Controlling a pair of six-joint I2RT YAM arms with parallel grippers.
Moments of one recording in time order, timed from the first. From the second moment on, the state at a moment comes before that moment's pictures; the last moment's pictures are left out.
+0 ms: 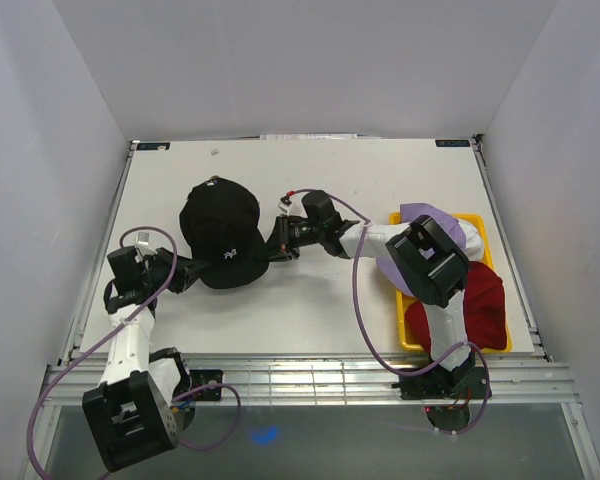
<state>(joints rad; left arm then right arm) 0.34 0.90 0.41 -0.22 0.73 -0.83 0.75 2.04 1.21 0.34 -0.81 1.04</state>
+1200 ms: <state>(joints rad) 0.33 0.93 0.44 -0.39 0.56 -0.78 0.79 2.12 1.21 0.27 -0.68 1.03</state>
